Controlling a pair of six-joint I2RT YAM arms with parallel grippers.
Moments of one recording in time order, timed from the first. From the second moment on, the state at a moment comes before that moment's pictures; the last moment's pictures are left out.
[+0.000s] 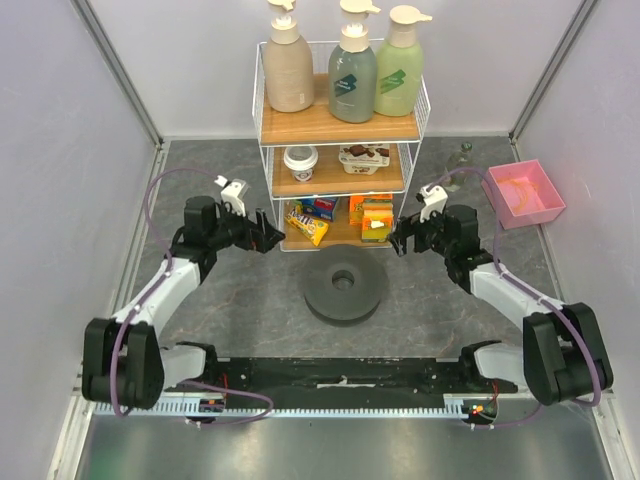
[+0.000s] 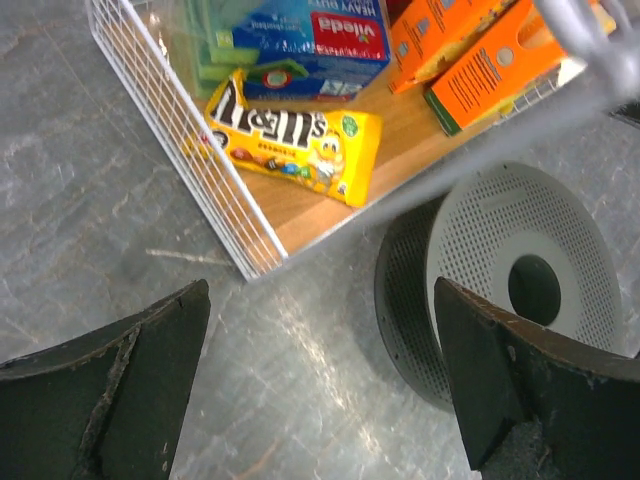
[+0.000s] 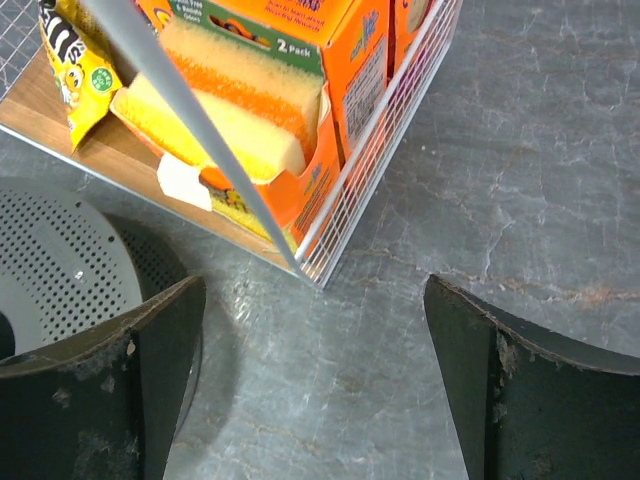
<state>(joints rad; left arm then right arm) -0.13 1.17 0.65 0.00 0.58 -0.11 0.23 1.23 0.55 0.24 -0.31 0.00</state>
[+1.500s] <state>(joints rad) -0.15 1.88 1.22 0.29 0.50 -0.17 0.15 1.91 1.18 0.46 -0.31 -0.08</state>
